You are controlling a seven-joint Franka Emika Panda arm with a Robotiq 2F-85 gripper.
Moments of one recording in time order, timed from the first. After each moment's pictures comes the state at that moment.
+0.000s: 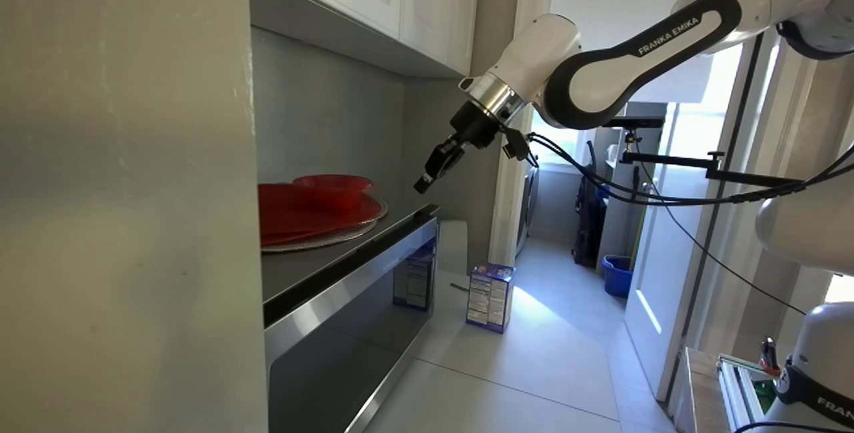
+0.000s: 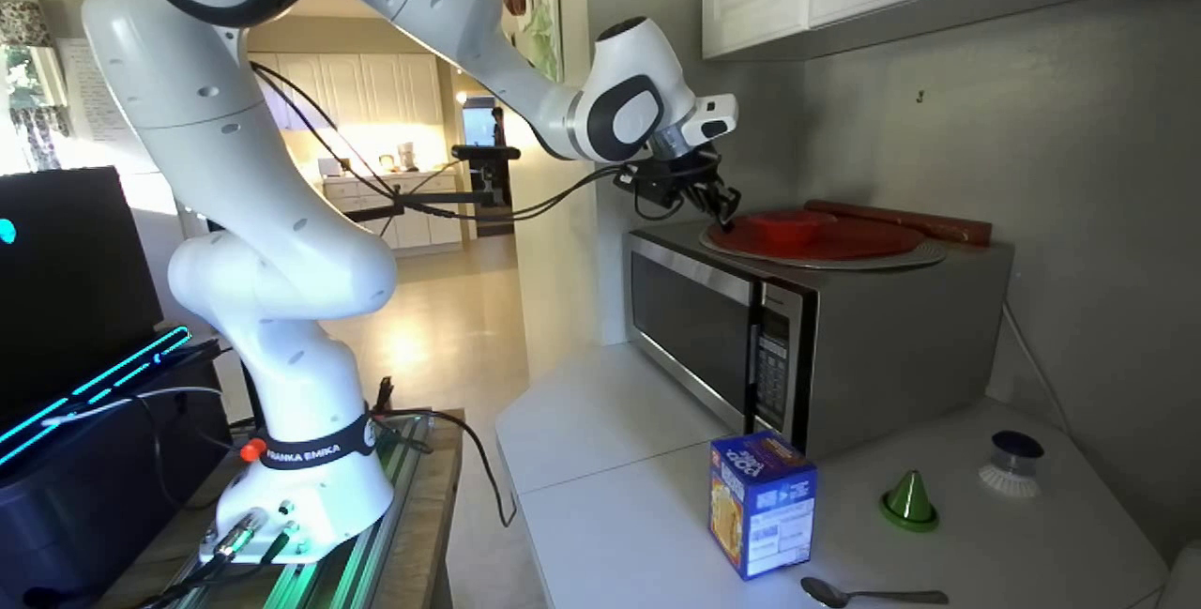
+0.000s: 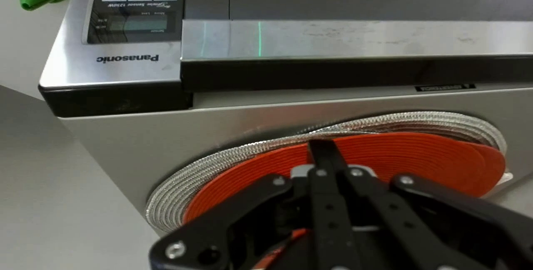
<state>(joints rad) -1.81 0.34 2.01 -2.34 -0.35 2.81 0.16</state>
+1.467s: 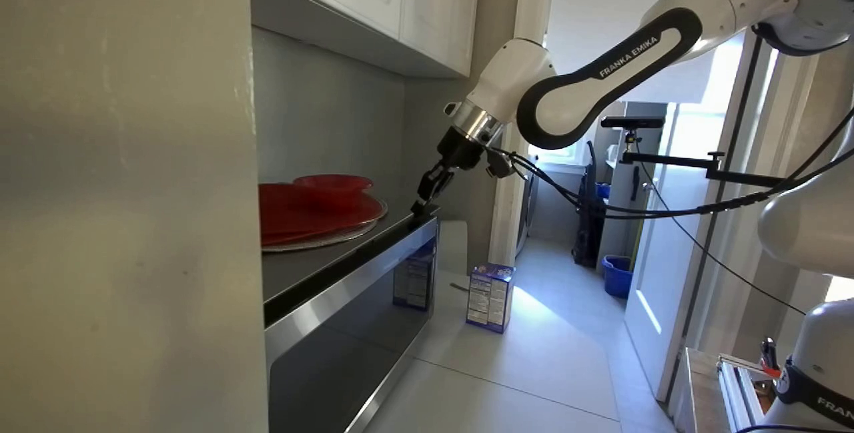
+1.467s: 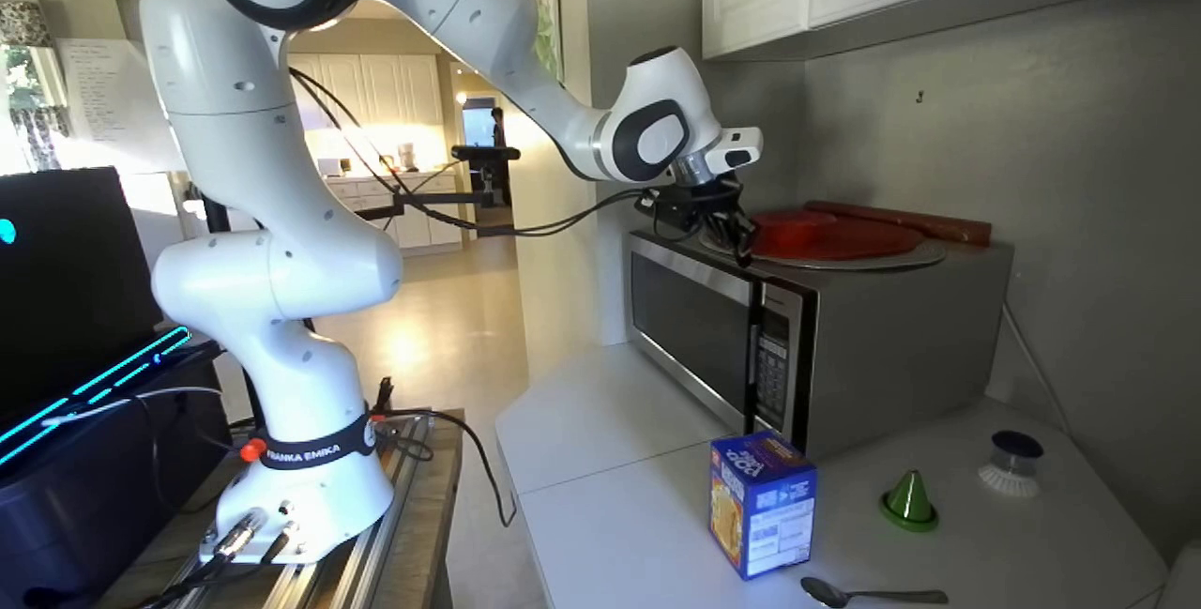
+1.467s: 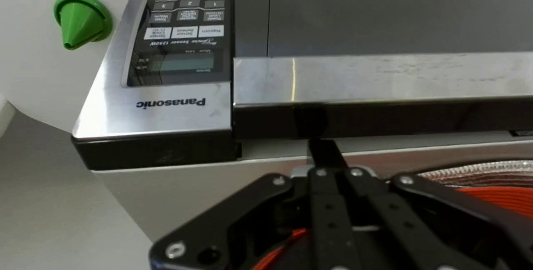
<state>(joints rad) -1.45 0.24 1.61 -2.27 -0.34 2.78 0.16</state>
